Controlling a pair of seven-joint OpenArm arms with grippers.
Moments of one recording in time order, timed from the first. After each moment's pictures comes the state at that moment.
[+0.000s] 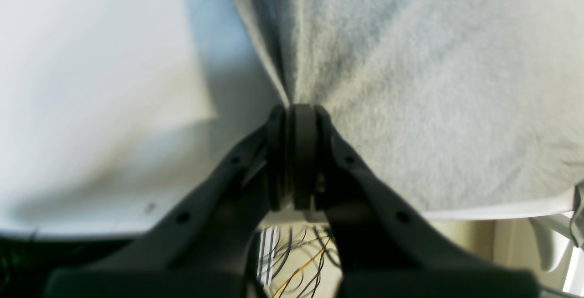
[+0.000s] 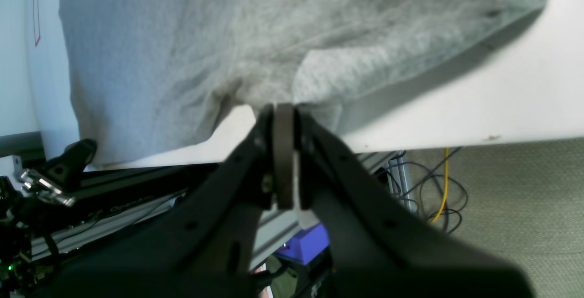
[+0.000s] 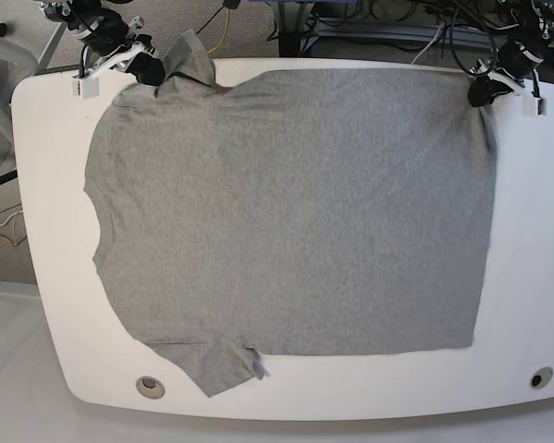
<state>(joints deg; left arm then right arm) 24.9 -9.4 -46.7 87.6 -46.1 -42.0 55.7 -43.2 10.4 28.5 110.9 62.5 16.6 -52.8</state>
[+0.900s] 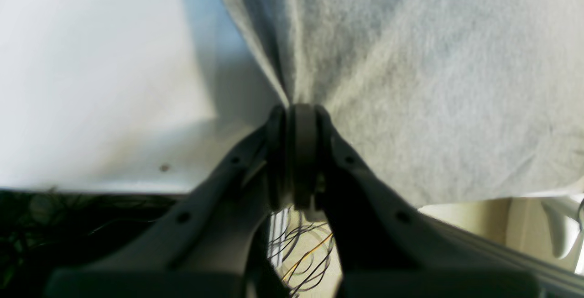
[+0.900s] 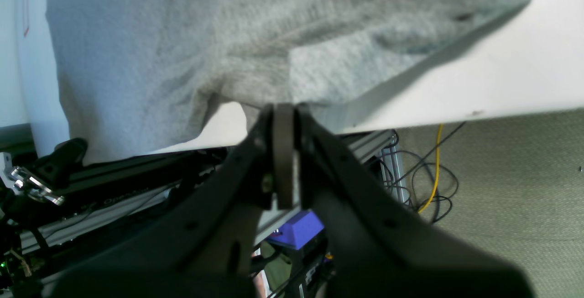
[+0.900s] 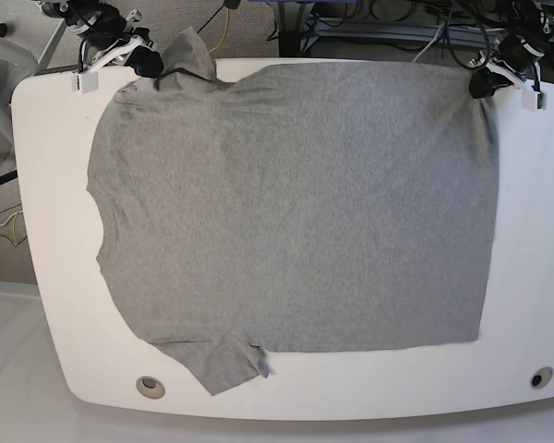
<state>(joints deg) 27.9 -10.0 -46.7 89.4 -45.8 -41.9 56.1 -44.9 11.7 28.5 110.9 62.7 16.8 -52.9</state>
